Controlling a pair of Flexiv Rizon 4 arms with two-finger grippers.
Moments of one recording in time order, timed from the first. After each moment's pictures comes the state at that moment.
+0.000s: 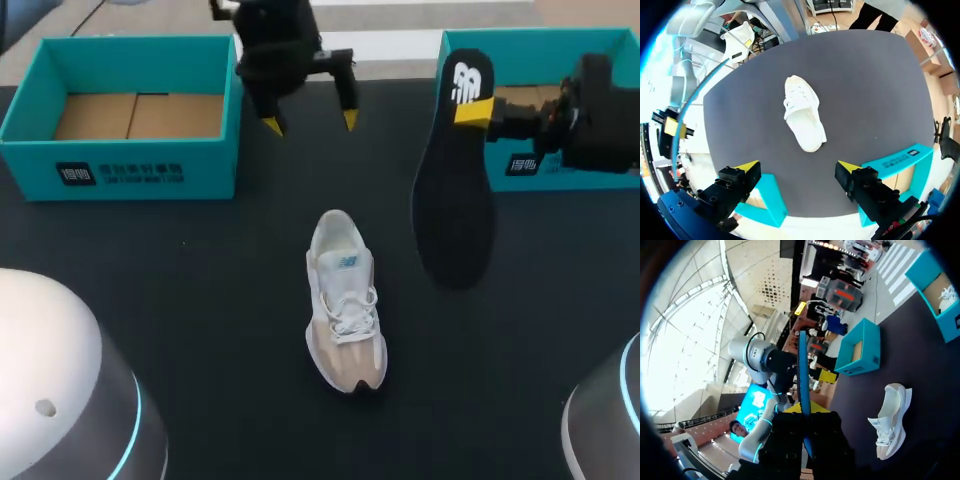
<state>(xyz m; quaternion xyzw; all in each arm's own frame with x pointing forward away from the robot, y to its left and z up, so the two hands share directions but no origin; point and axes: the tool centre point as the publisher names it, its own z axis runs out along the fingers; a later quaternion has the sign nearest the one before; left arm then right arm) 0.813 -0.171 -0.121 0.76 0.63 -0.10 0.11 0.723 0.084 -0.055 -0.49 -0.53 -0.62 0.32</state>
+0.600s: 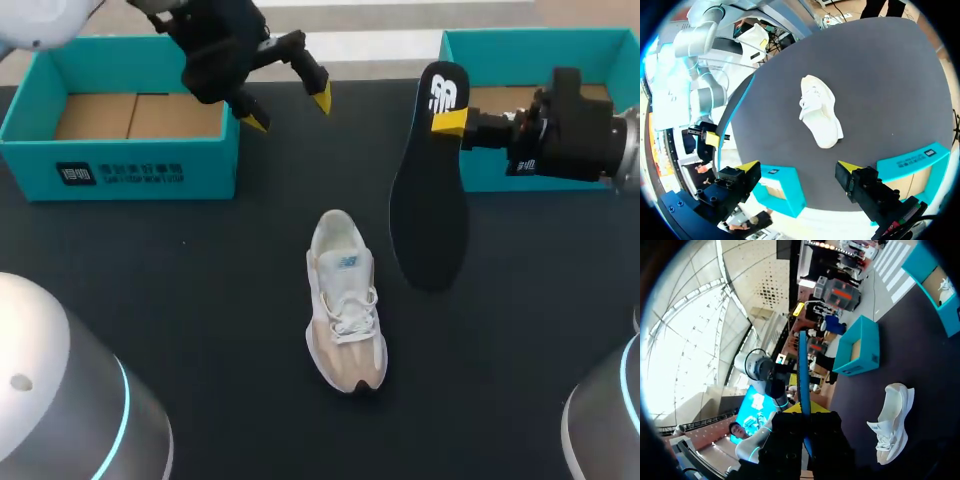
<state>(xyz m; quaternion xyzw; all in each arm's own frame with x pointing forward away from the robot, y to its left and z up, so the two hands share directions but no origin) 0.802 -0.149 -0.097 0.75 0.60 -0.17 0.22 0.735 0.102 -0.073 -0.50 -0.52 -0.62 0.32</state>
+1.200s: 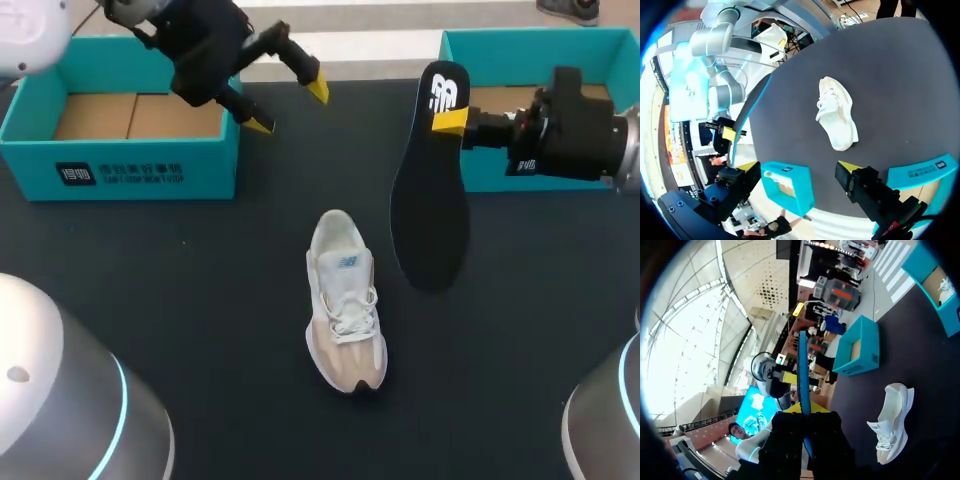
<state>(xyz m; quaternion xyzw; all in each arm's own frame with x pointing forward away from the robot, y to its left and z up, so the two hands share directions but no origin) 0.799 -0.149 -0.084 0.71 0.60 -0.25 0.26 0.735 0.102 -0.072 -0.50 -0.52 -0.61 0.32</state>
